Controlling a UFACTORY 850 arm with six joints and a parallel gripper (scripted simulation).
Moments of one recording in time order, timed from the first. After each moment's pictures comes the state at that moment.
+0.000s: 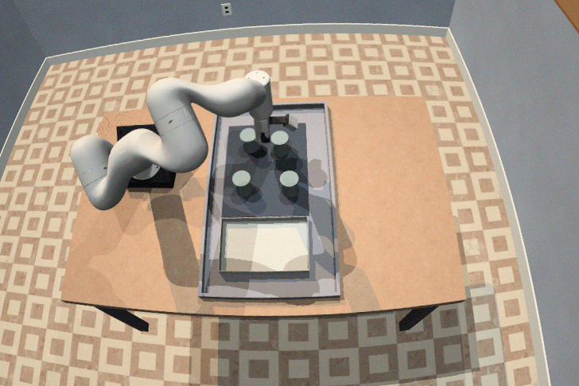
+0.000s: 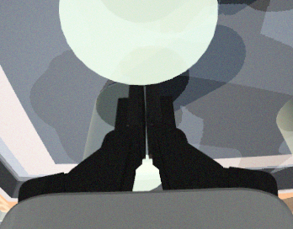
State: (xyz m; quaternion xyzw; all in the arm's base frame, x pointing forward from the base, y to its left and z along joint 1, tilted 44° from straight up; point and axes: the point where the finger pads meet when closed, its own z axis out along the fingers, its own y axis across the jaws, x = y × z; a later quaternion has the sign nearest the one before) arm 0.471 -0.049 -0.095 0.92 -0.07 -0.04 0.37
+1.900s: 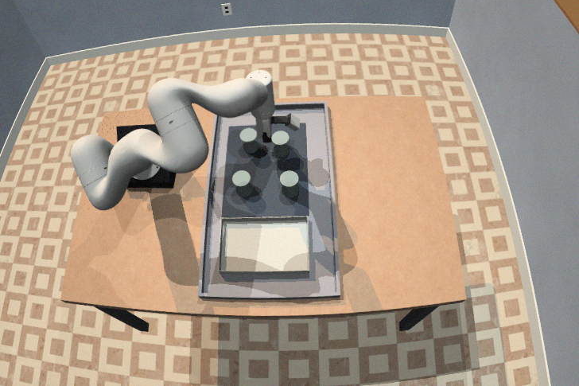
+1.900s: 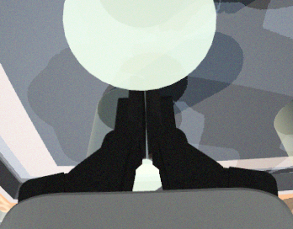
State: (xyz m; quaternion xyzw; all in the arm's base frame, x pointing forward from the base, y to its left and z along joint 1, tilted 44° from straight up) arm 0.478 -0.049 -0.094 0.92 -0.07 -0.04 0.37
